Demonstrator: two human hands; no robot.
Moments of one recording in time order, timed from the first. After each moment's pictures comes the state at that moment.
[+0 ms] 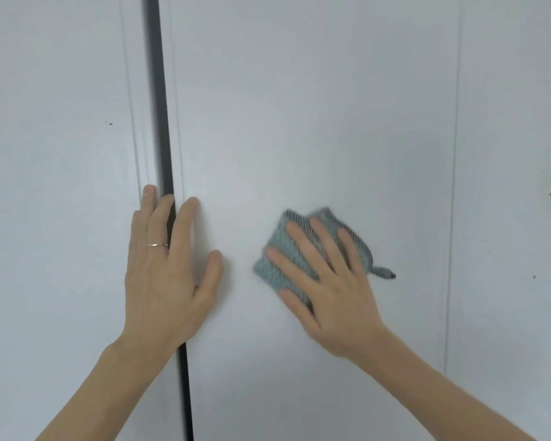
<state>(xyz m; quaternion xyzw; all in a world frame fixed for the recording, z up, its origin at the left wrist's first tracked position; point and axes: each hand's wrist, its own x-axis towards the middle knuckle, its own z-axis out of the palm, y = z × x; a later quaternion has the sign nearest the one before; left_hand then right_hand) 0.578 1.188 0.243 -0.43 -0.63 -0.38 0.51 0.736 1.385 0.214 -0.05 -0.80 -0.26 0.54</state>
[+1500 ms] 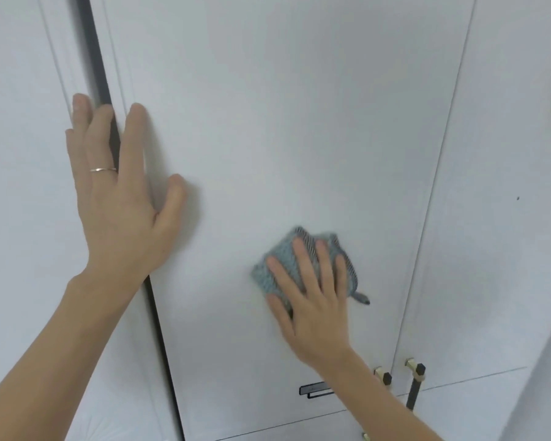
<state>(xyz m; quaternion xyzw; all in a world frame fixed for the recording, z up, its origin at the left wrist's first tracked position) 0.579 1.203 0.215 -0.44 -0.61 -0.41 0.52 0.739 1.389 0.053 -0.13 -0.81 -0.15 0.56</state>
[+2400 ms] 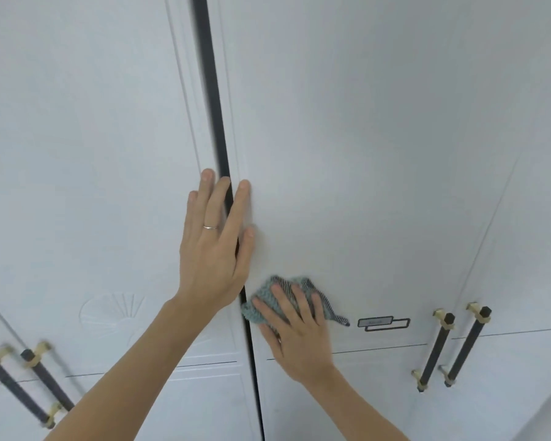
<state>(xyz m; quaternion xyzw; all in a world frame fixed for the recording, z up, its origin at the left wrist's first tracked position) 0.572 1.156 0.067 -0.50 -0.67 -0.34 0.44 0.674 1.284 -0.111 -0.10 -0.87 -0.10 0.48</state>
